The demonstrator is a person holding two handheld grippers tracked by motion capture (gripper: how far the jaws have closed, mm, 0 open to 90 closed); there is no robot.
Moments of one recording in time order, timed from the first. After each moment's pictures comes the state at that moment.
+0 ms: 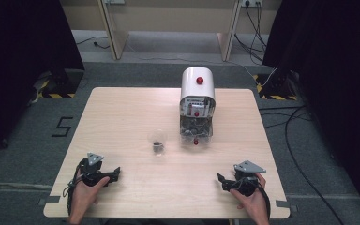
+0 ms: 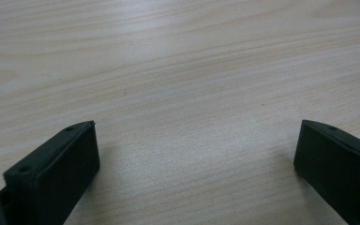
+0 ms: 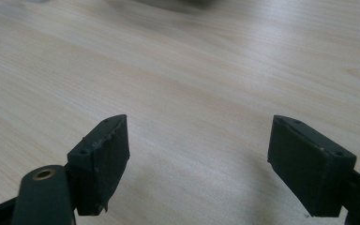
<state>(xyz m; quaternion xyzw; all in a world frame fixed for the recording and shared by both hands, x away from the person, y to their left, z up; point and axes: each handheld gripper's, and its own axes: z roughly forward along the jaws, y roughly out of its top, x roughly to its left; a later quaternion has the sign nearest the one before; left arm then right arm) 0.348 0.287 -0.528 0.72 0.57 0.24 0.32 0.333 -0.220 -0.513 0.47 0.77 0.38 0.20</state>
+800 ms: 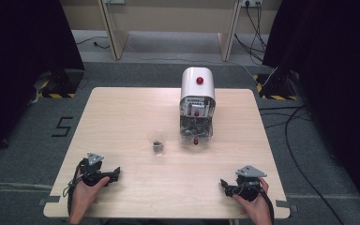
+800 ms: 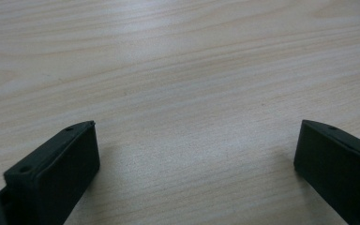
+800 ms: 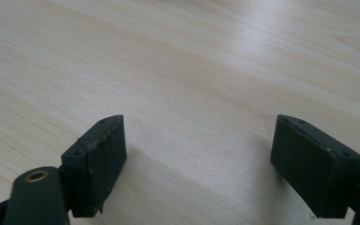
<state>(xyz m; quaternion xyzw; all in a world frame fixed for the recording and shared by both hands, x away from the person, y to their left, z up) 0.348 0.287 -0.528 0.72 0.57 0.24 0.32 0.321 -0.228 -0.519 0.47 0.79 0.34 0.21</state>
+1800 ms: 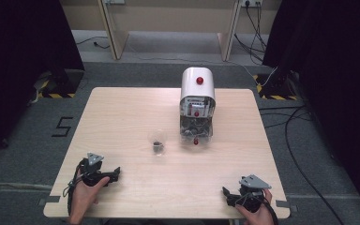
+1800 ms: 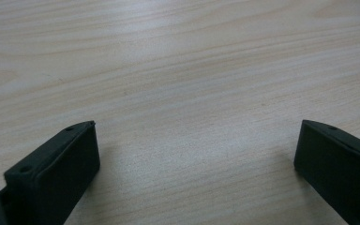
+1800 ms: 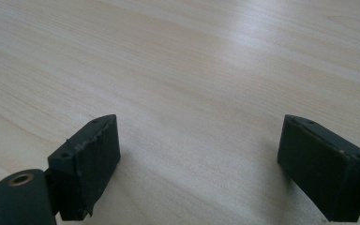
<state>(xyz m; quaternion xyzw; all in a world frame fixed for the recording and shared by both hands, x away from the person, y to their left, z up) 0.348 0.287 -0.528 0.72 0.57 0.24 0.32 0.292 -0.232 -0.524 0.47 0.78 0.35 0.22</state>
